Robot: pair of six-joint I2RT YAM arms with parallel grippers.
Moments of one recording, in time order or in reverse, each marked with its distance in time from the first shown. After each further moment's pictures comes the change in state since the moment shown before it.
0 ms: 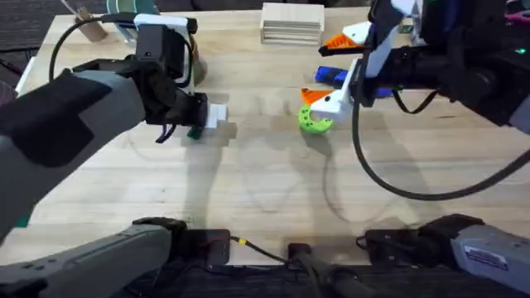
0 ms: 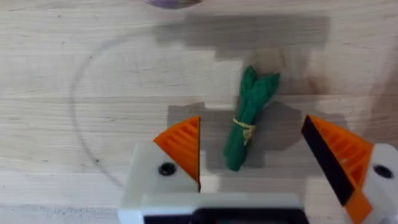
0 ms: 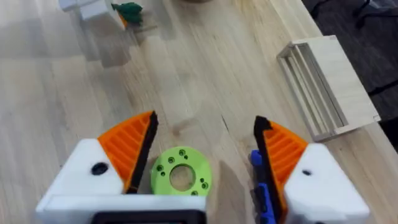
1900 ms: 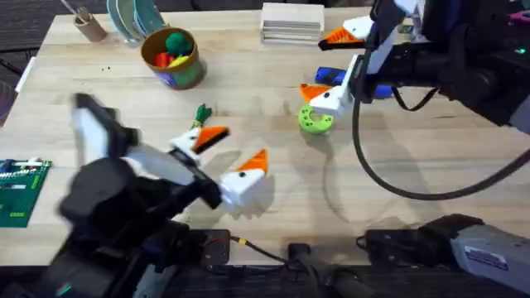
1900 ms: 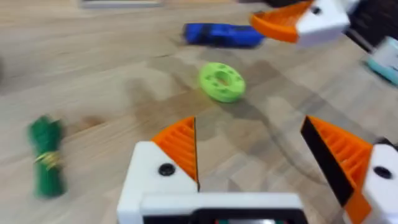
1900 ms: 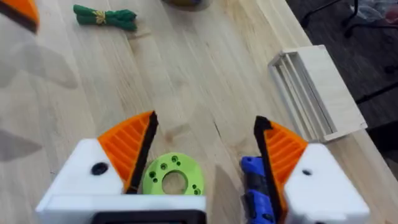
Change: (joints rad) left arm -0.156 -1.332 -0.532 0.041 0.627 -0.157; right arm 0.000 0.000 0.000 0.040 0.000 -0.003
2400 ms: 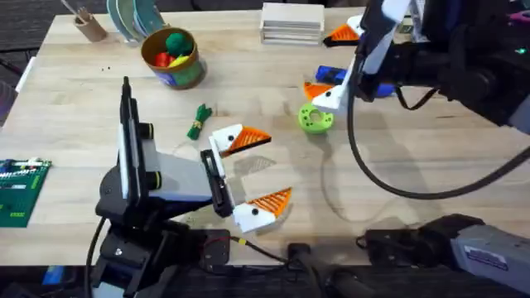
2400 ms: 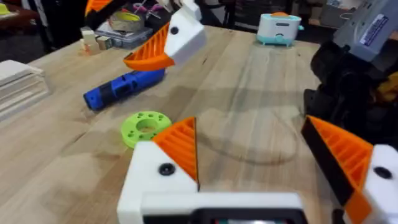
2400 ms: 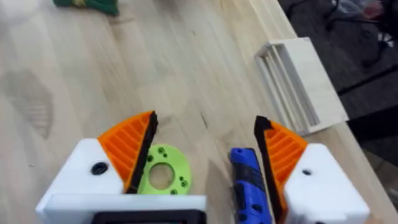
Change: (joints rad) left arm 0.000 -0.002 -0.248 0.491 0.481 0.196; right arm -0.001 0.000 0.000 0.000 0.068 -0.050
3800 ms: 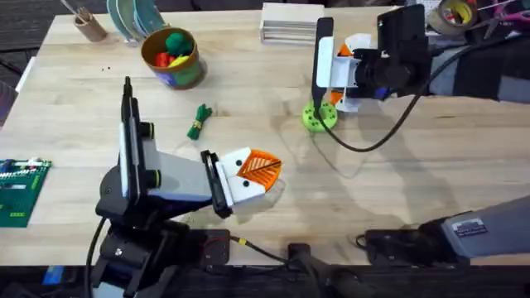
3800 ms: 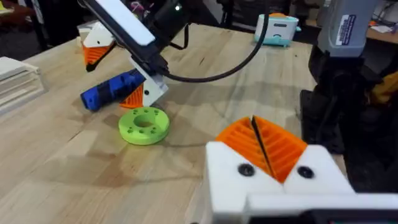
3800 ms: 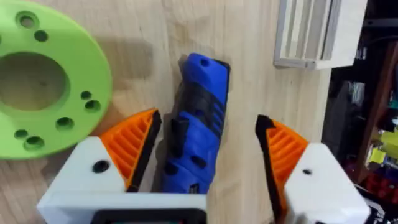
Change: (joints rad) left arm 0.000 0.000 0.000 -0.003 0.009 -0.016; right arm -0.099 0.448 0.027 0.187 0.377 -0.595
